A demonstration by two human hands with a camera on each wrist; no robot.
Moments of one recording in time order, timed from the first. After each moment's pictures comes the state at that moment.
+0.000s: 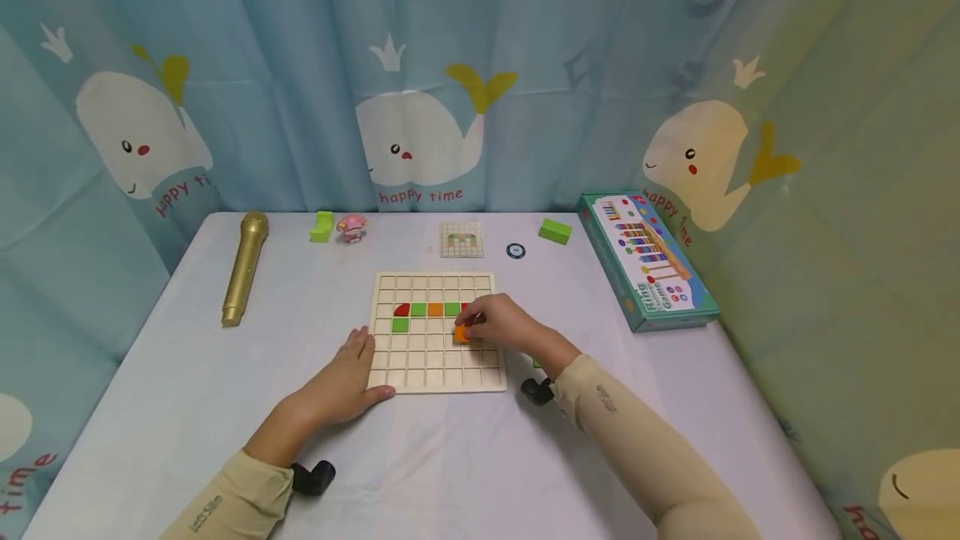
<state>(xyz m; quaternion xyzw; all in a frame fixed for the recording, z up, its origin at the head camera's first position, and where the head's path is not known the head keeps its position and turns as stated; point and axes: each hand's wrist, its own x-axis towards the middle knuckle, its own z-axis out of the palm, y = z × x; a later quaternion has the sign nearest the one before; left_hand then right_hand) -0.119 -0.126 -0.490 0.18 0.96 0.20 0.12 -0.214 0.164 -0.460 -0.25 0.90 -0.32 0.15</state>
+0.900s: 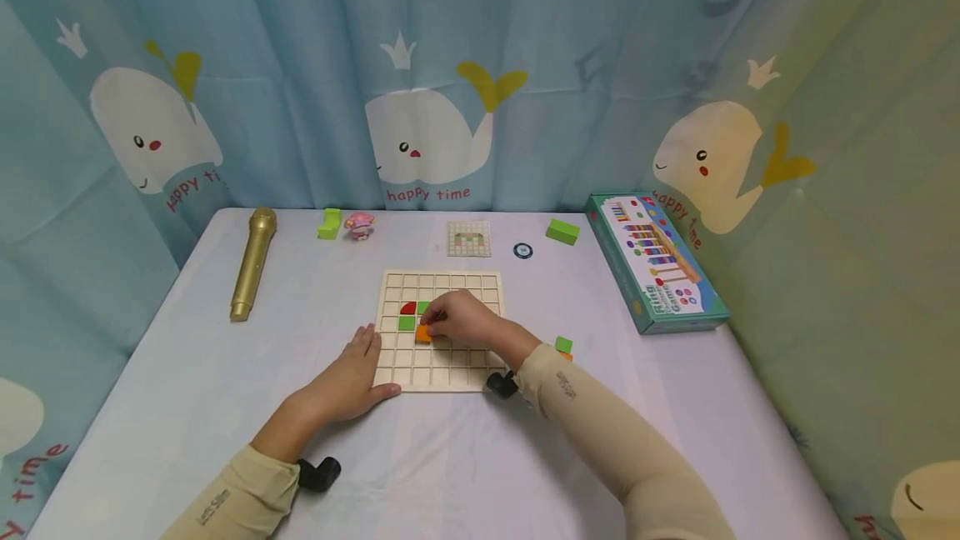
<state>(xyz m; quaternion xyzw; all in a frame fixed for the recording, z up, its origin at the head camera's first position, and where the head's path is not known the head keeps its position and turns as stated) -0.120 -0.127 -0.487 0.18 0.95 0.21 0.13 -0.224 0.099 -0.461 -0.31 0.89 -0.30 0.16</state>
